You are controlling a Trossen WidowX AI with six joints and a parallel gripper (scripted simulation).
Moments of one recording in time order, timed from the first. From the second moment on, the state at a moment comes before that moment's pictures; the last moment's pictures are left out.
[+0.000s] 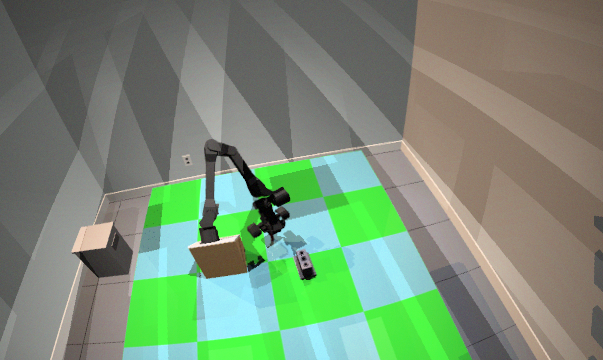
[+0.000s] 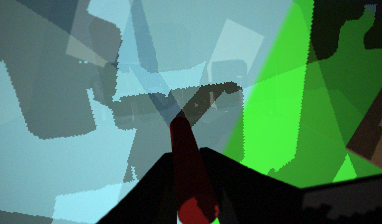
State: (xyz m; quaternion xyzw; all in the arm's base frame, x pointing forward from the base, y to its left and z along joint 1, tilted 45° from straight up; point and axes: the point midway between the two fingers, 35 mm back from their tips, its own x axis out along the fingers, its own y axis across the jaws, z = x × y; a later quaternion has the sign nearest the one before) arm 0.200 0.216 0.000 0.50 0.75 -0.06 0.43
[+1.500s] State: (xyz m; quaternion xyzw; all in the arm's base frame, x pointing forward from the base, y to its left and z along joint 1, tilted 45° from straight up) arm 0.239 0.150 0.031 0.50 0.75 -0.08 0.43
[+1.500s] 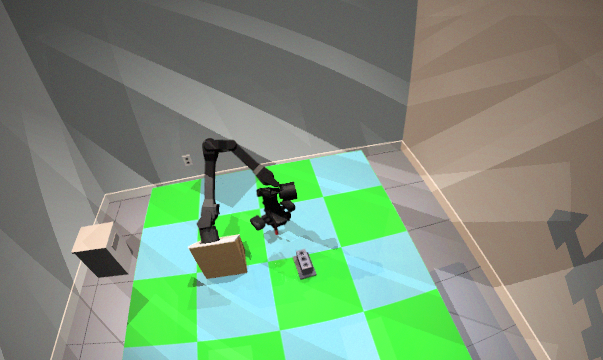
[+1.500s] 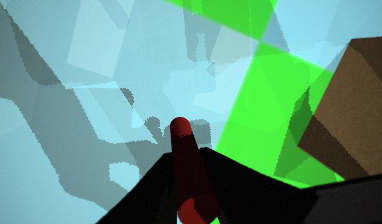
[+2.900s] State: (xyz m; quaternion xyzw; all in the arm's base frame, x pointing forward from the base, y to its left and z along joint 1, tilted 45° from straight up) arm 0.327 0.090 -0.039 0.50 0.75 -0.07 0.43
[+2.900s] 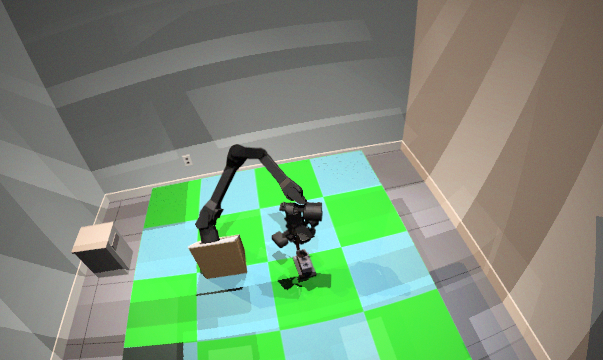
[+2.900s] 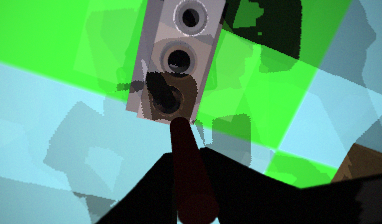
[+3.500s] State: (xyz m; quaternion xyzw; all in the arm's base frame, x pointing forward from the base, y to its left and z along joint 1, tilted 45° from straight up) arm 0.343 0.068 -0.066 0.50 0.75 -0.06 0.43
